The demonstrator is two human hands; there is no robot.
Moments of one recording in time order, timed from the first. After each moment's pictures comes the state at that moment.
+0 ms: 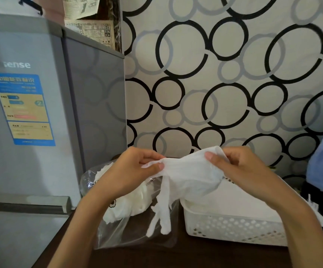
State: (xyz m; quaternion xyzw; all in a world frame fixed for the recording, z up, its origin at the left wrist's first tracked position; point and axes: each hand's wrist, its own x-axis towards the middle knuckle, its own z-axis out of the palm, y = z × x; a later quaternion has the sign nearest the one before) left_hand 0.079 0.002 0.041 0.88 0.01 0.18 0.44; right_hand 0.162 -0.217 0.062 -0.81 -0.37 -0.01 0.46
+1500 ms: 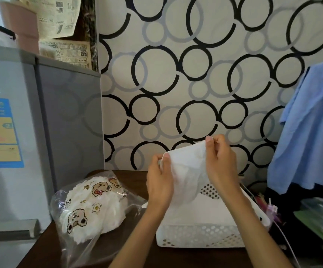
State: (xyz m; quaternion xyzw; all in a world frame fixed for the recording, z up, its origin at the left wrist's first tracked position) left_hand 0.156 -0.113 0.026 0.69 0.10 0.35 0.63; right_hand 0.189 -0.228 0.074 -0.80 -0.17 -0.30 0.50
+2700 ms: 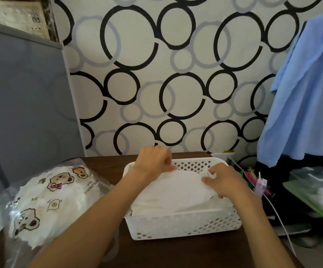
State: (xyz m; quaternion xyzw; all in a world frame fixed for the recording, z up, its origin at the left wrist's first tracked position) left_hand 0.262 -0.105 -0.005 0.98 -0.07 0.16 0.00; right_hand 0.253 -0.304 -0.006 -0.98 -0.06 0.04 0.20
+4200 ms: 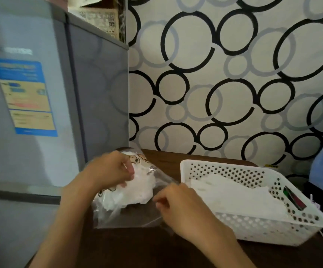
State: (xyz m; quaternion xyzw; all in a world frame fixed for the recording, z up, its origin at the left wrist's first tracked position) left_hand 0.080 0.048 0.025 0.95 0.17 0.05 0.25; right_hand 0.117 -0.129 0.003 -0.91 -0.36 0.10 0.18
